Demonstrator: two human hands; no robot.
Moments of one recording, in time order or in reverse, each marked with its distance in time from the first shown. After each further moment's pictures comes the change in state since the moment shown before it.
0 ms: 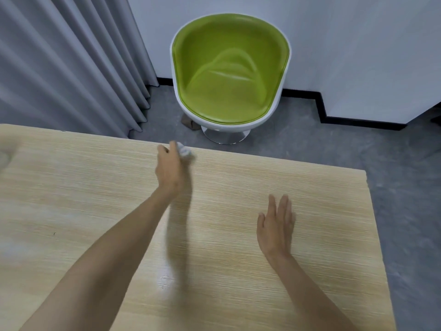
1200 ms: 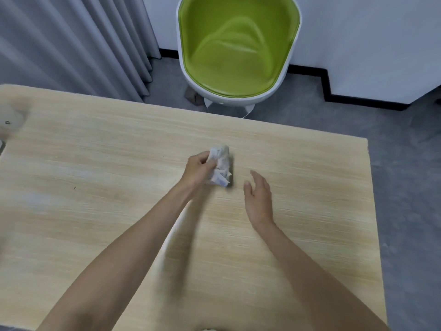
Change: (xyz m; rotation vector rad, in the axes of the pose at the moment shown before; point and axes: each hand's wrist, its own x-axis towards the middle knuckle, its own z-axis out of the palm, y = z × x) left_hand -0.113 -0.015 -0.031 -0.713 -0.597 -0.187; right_hand -0.056 -0.045 0.001 0.589 -0.029 -0.021
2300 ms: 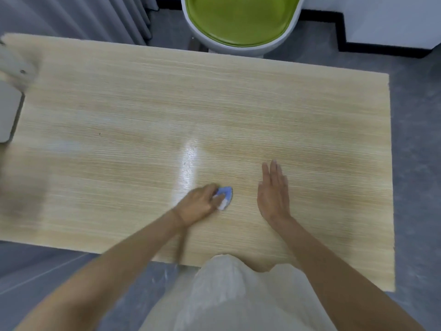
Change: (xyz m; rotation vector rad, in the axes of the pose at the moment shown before) left_hand -0.166 -0.134 -0.060 1.135 -0.303 0.603; right_hand -0.134 0.051 0.020 -0.542 -0.168 -0.058
